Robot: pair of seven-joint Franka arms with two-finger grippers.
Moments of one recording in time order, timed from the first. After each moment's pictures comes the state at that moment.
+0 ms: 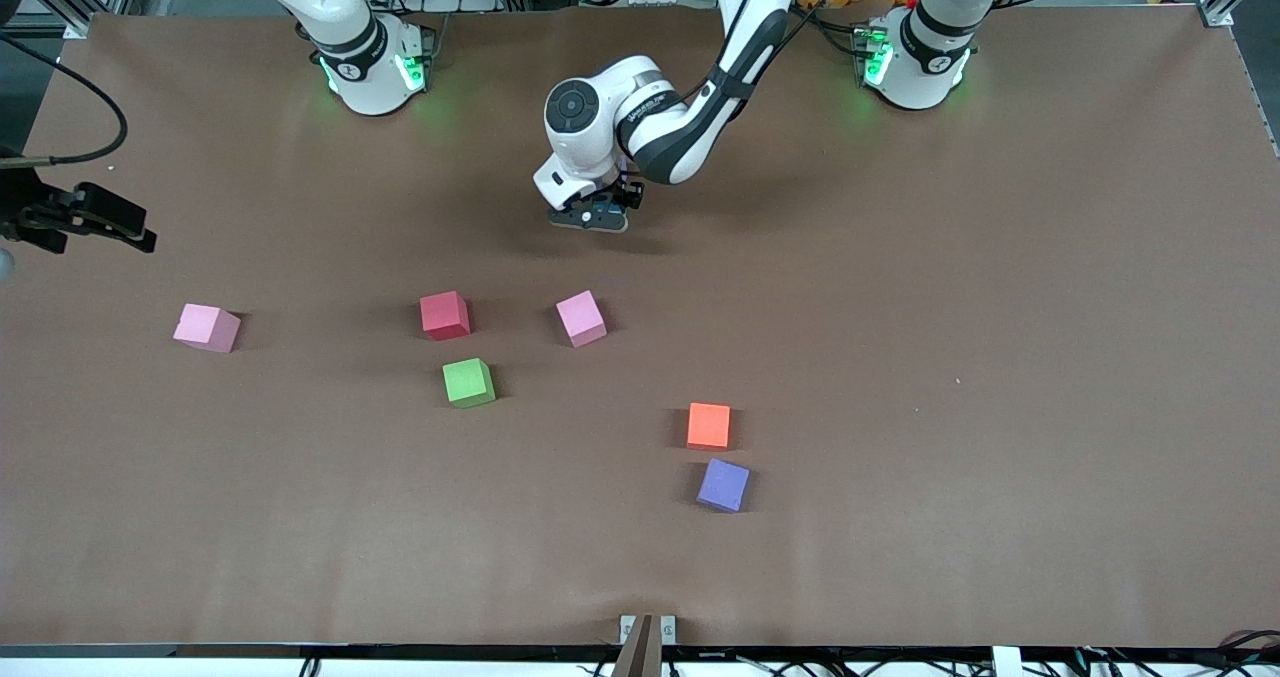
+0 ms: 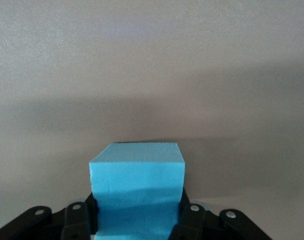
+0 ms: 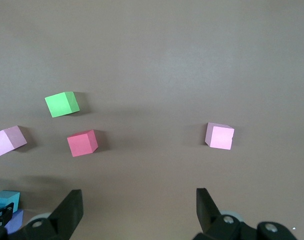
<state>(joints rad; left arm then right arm) -1.05 0.71 -0.05 -1.62 -0.12 2.22 -0.89 0.05 0.11 -0.08 -1.44 0.02 1.50 -0.03</state>
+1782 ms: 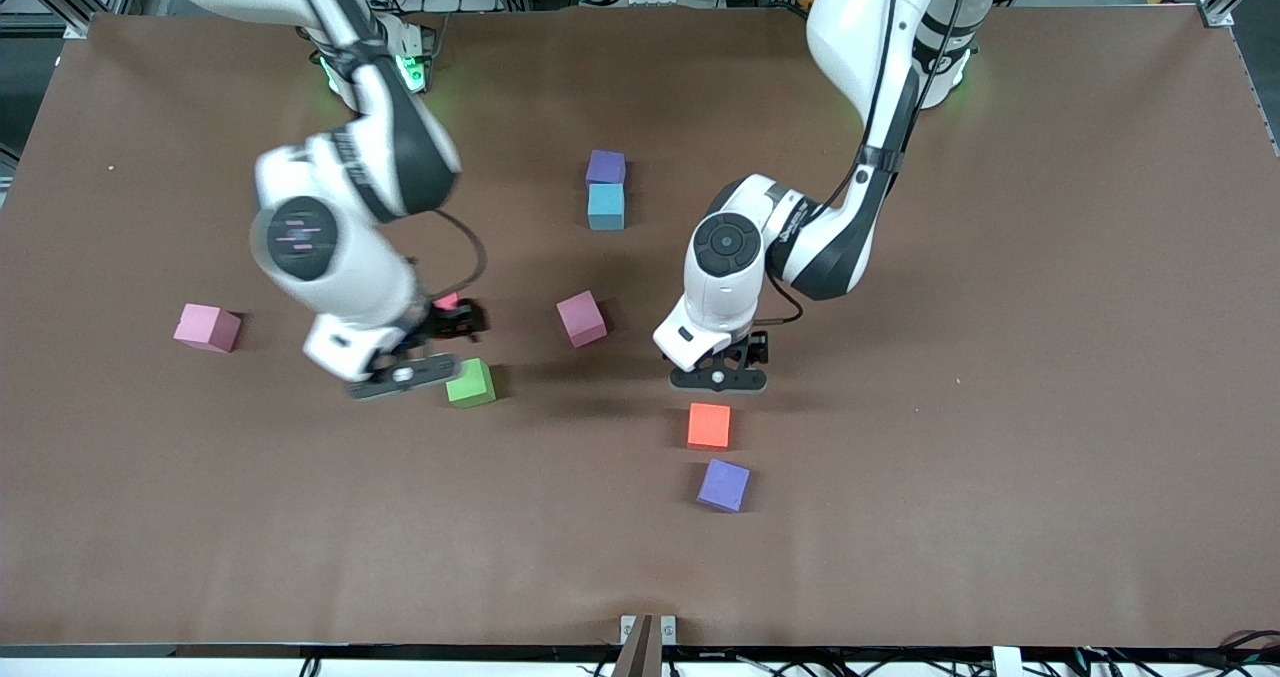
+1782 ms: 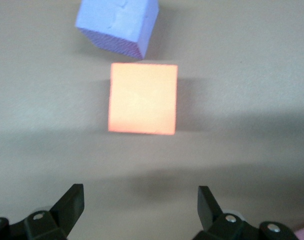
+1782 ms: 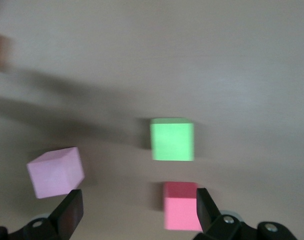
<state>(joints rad) -0.84 0.77 0.25 -1.47 -0.10 2.32 -0.54 0.51 0.44 -0.07 -1.61 0.06 2.02 0.16</state>
